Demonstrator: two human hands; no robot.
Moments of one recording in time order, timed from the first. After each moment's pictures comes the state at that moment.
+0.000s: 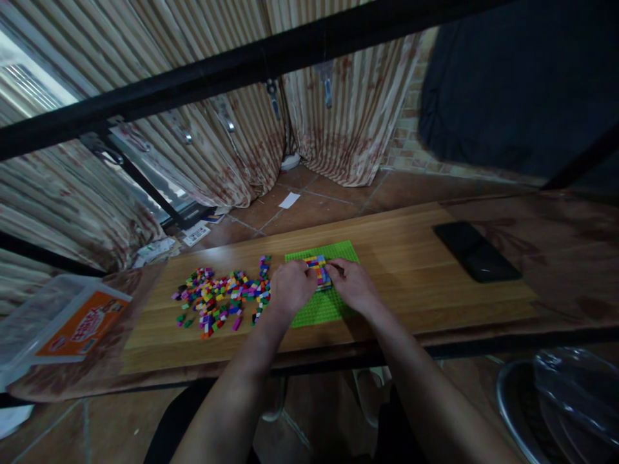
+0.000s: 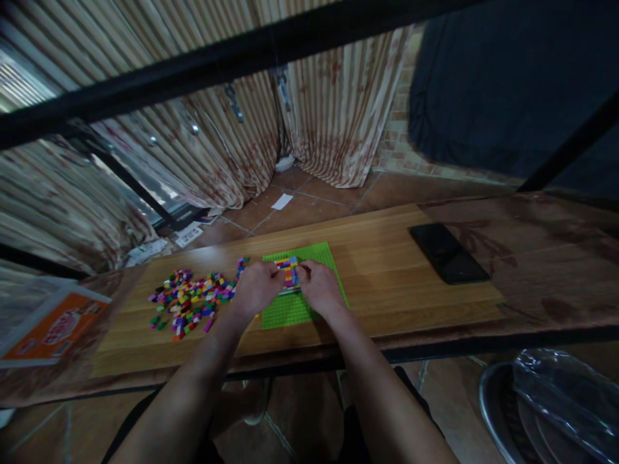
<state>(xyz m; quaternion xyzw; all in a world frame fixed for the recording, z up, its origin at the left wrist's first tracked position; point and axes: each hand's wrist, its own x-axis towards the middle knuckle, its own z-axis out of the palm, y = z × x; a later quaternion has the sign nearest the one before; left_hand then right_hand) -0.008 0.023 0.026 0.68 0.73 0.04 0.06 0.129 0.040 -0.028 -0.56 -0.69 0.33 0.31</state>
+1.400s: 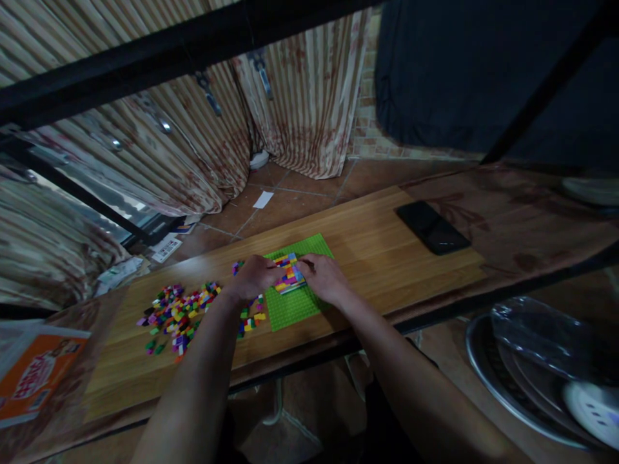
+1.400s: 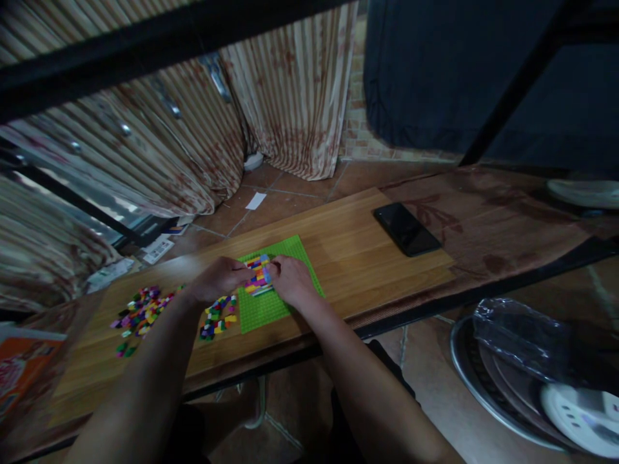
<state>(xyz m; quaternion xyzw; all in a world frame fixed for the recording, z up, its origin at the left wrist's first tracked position) -0.035 0.048 0.040 0.67 0.64 0.09 0.36 0.128 0.040 -0.023 -0.58 -0.70 0.31 0.29</state>
